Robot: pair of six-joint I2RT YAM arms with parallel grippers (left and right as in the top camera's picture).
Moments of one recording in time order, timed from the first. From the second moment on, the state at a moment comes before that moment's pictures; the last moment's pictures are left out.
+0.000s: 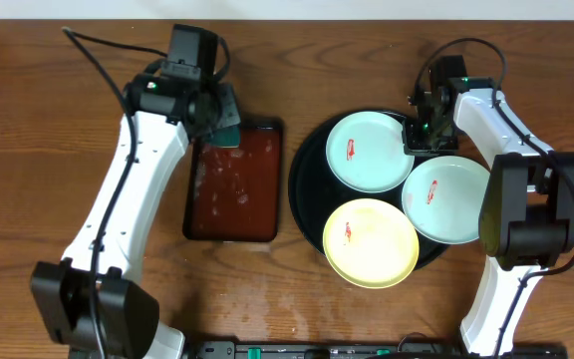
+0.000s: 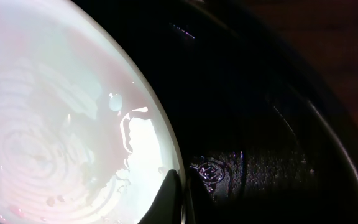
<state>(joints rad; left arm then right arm) -0.22 1.68 1.58 -0.99 0.00 -0.43 0.07 2.13 1.56 -0.90 -0.14 0.03</state>
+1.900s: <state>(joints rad) -0.63 2.34 1.91 -0.76 0.02 -0.45 0.07 2.13 1.56 -0.92 -0.16 0.03</state>
